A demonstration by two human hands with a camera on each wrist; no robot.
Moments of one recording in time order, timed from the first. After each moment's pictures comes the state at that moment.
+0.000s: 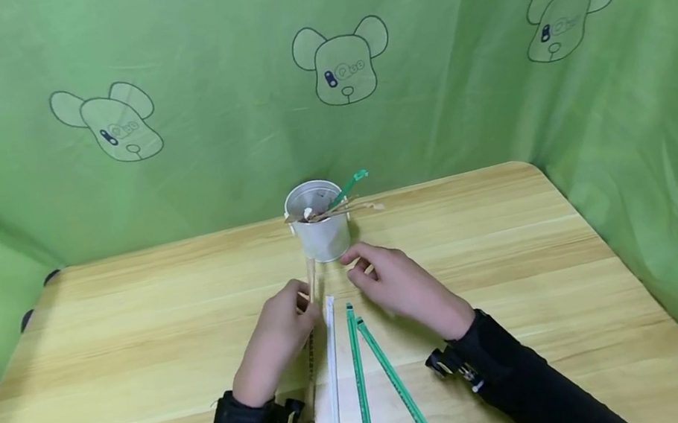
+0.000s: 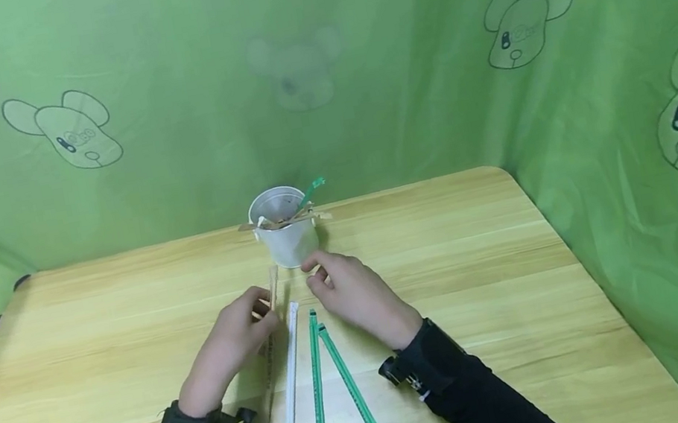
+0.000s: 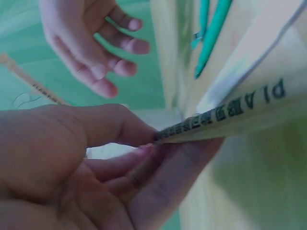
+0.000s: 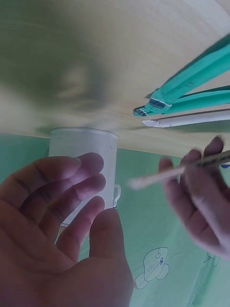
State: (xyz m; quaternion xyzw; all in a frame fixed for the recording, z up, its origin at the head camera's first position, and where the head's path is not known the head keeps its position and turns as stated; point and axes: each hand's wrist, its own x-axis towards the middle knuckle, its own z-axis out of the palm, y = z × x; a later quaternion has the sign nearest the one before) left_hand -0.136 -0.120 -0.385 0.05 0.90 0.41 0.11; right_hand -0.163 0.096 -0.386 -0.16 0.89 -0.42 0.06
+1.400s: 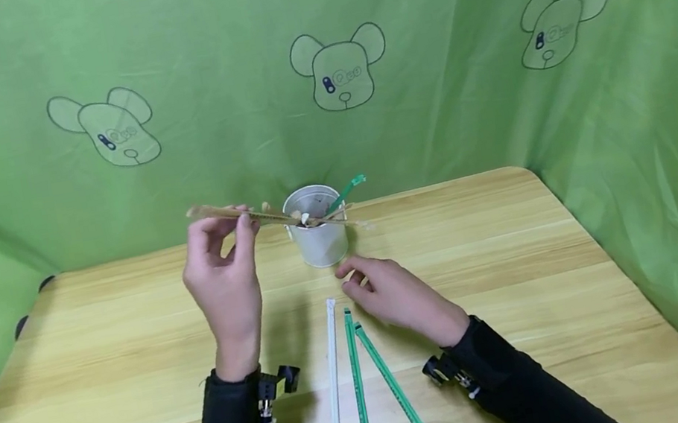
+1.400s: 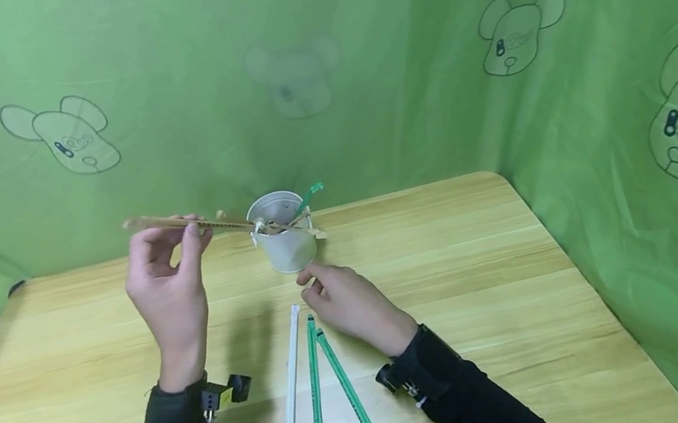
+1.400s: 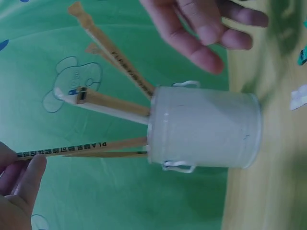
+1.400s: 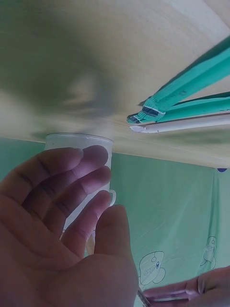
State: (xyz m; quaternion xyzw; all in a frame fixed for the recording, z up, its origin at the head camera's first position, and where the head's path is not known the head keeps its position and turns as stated) left_hand -0.166 -0.119 -0.334 0.12 0.64 0.65 -0.39; right_hand -0.159 0.093 -0.391 -0.18 0.89 -0.41 0.09
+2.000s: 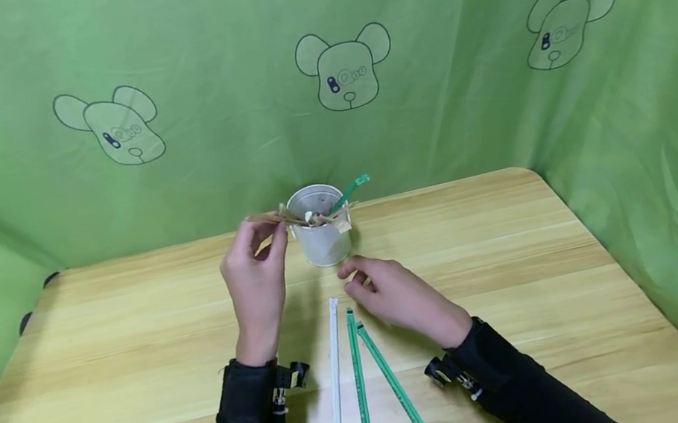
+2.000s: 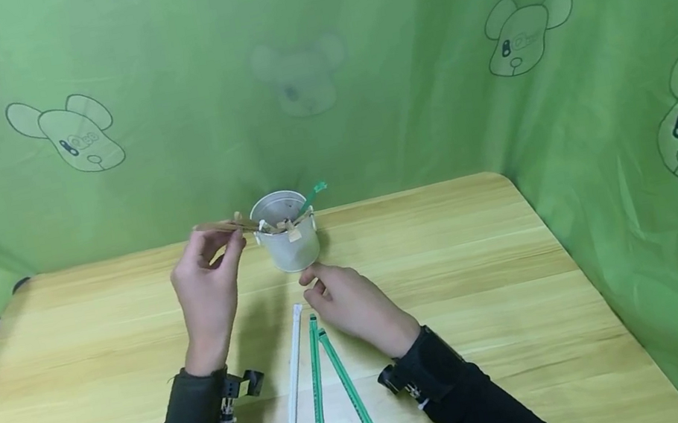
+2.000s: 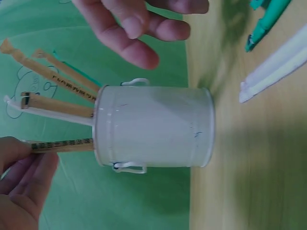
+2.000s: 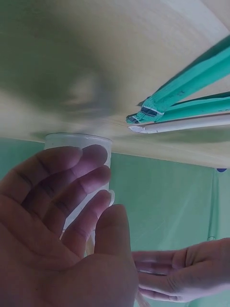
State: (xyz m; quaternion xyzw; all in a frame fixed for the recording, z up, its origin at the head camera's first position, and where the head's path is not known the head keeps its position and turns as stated) left_hand -0.184 -0.115 -0.368 0.12 0.75 0.56 -0.33; right_hand -0.160 0.091 -0.390 -0.19 0.89 -0.41 0.09
